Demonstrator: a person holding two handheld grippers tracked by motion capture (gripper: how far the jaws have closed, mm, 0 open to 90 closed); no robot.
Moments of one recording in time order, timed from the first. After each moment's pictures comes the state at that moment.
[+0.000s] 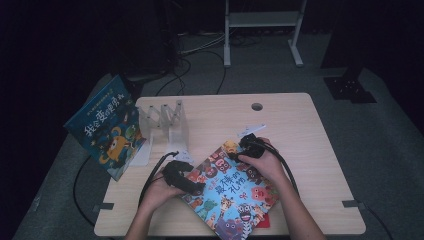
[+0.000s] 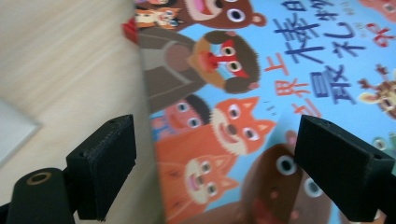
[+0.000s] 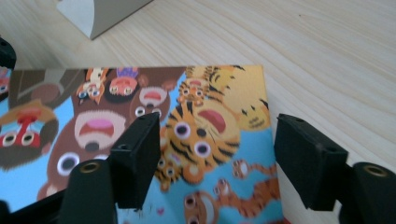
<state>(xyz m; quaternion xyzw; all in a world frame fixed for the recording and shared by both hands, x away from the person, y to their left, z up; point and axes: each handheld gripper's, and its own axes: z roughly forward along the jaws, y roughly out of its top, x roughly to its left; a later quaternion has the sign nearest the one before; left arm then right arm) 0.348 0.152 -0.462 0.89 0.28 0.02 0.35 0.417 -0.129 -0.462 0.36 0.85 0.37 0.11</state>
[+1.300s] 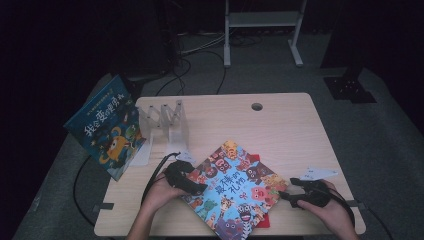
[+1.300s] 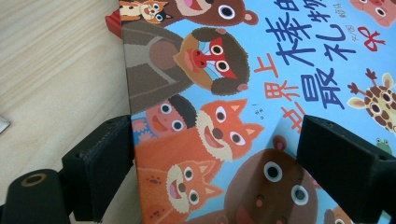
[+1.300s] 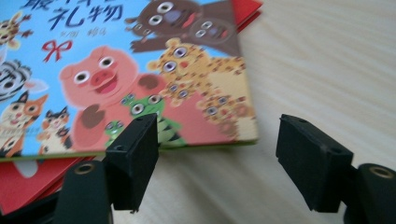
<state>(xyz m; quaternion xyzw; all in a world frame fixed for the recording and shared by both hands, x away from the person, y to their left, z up) 0.348 0.148 -0.463 0.89 0.29 0.00 0.35 0.274 -0.274 -0.478 0.39 0.82 0.39 0.12</state>
